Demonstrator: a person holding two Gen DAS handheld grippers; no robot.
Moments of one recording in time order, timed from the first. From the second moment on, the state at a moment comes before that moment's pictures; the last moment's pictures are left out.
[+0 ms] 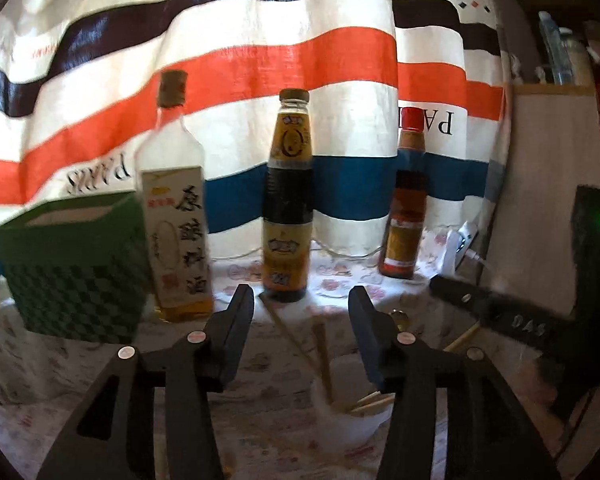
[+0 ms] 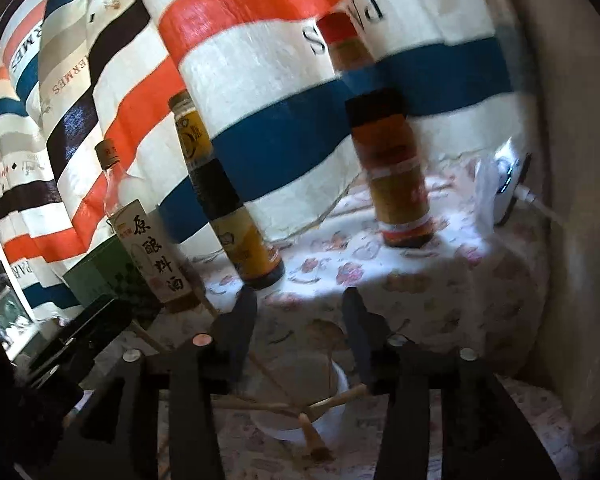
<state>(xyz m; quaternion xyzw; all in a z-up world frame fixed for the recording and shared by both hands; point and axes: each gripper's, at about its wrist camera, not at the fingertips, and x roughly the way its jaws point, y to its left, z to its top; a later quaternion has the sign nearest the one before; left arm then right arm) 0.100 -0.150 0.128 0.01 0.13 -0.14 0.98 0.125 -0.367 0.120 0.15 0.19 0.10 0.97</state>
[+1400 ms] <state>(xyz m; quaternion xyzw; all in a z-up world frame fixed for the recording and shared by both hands) 0.023 0.007 0.013 -0.06 0.17 -0.04 0.98 0.029 -0.297 0.044 0.04 0.17 0.05 0.98</state>
